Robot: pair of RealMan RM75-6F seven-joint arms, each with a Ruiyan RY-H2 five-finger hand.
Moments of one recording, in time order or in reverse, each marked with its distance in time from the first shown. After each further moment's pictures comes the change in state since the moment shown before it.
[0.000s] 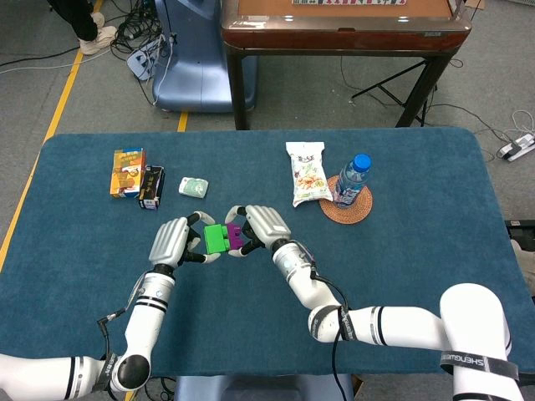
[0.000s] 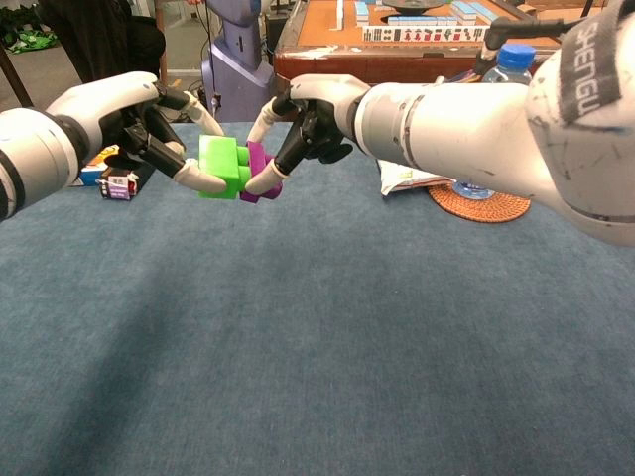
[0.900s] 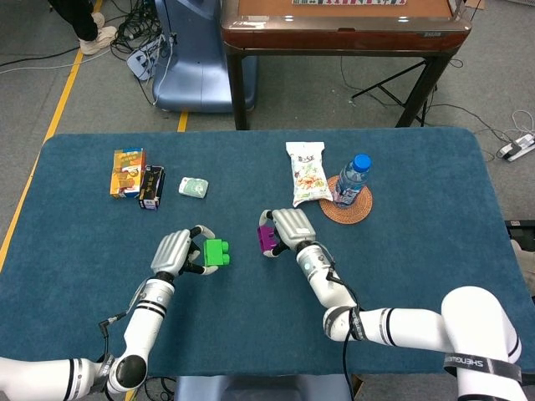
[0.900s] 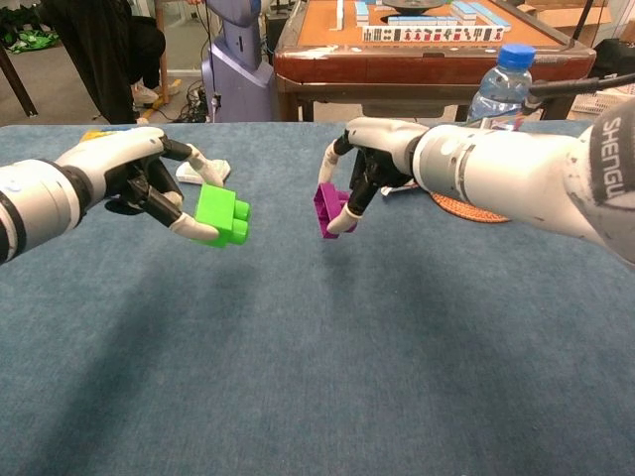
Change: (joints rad) left arm 0.020 -0.008 0.058 0.067 -0.024 -0.103 0.001; right arm -0.036 0.008 -0.142 0.084 -0.004 0.030 -0.154
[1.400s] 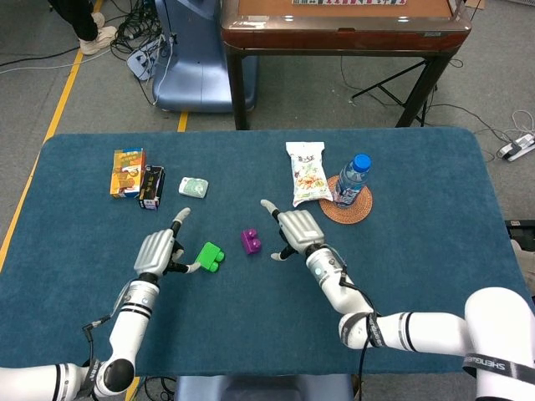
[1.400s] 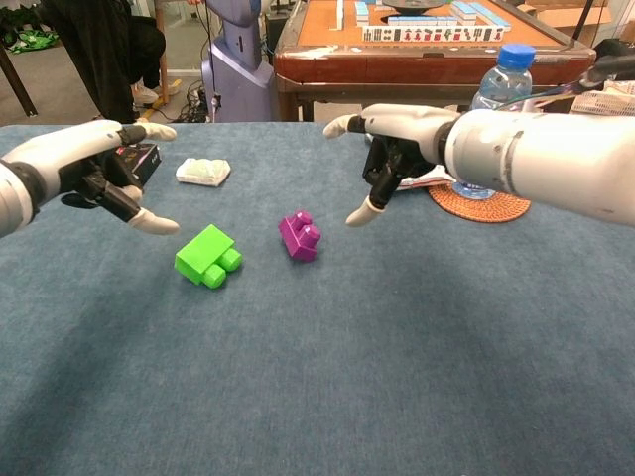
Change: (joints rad) left arm 0.073 0.073 0.036 -0.014 0.078 0.057 -0.028; right arm -0.067 0.128 -0.033 -0.162 -0.103 0.045 -0.011
